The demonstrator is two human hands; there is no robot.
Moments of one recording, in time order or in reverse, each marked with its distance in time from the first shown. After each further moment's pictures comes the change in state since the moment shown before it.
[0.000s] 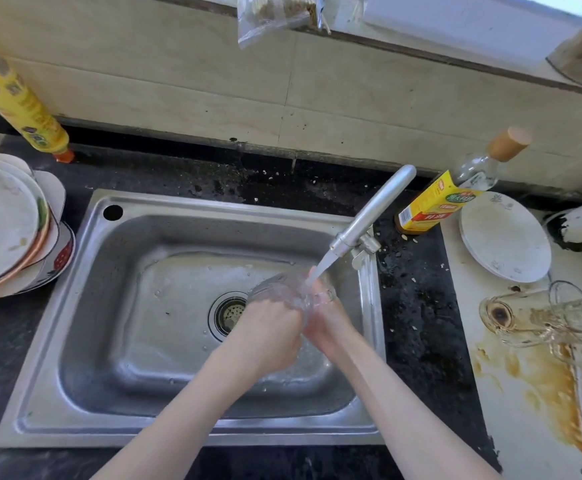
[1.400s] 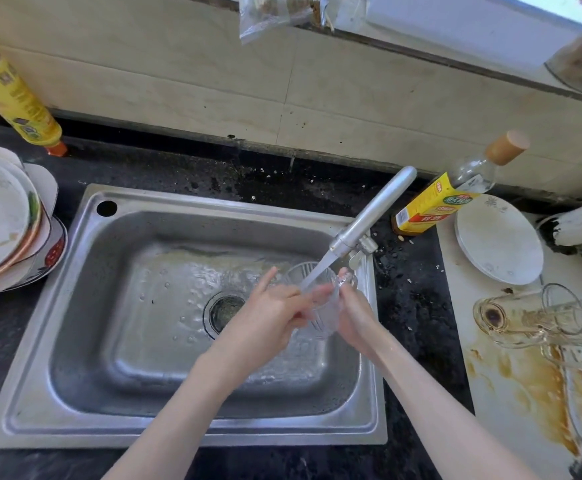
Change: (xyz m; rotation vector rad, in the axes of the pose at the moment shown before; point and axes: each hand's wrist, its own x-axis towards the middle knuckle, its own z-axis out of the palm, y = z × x) left_hand 0.005 -0.017 0.017 -0.483 0.486 0.247; right_hand -0.007 -0.020 -0.040 -0.414 0.200 0.030
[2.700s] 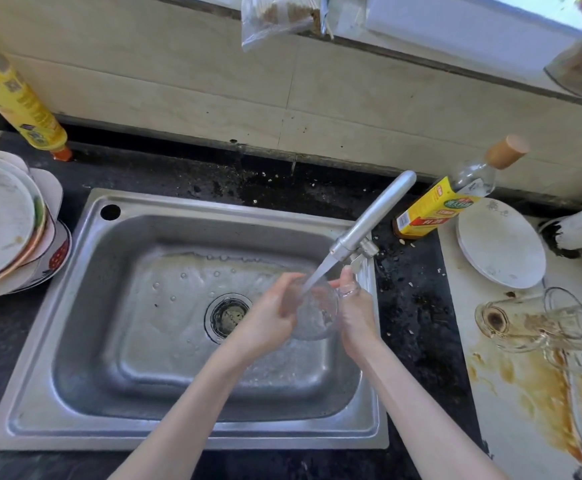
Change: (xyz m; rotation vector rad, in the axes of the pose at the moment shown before) left_hand 0.009 0.011 -0.001 -0.541 -0.106 -0.581; right_hand -0.020 -0.022 0.023 0.052 0.274 -0.138
